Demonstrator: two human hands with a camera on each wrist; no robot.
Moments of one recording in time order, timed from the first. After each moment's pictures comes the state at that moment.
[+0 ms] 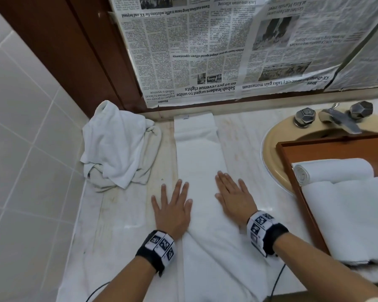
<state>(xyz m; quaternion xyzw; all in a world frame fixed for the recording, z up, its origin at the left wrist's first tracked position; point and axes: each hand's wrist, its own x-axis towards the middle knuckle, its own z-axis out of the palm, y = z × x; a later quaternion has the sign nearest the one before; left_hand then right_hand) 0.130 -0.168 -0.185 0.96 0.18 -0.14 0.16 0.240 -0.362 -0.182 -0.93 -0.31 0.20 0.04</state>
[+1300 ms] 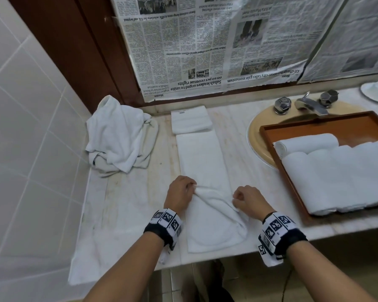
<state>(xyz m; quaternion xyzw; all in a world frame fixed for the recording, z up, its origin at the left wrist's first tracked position) 0.115 -0.186 -0.168 0.91 0.11 0.01 0.40 0.164 -0.433 -0.151 -0.93 -0.11 0.24 0.25</state>
